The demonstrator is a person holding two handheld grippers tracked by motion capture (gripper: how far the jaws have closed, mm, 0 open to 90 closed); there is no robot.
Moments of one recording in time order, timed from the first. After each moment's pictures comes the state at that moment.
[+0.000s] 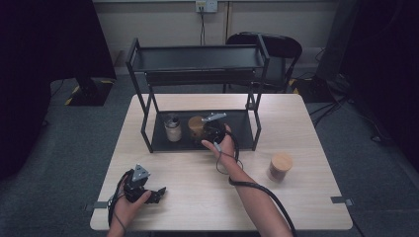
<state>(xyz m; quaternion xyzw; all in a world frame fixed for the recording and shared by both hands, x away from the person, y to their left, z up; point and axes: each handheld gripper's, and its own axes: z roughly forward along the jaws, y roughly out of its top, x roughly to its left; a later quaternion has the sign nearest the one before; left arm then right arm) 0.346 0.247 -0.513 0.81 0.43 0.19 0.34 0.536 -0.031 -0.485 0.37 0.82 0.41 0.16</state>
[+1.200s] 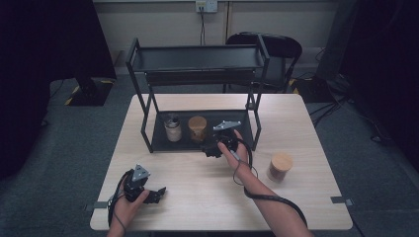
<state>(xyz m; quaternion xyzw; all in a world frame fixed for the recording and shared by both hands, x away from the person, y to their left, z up) 0.346 0.247 -0.513 0.81 0.43 0.19 0.35 0.490 -0.068 -0.476 0.37 0.81 0.43 0.13</state>
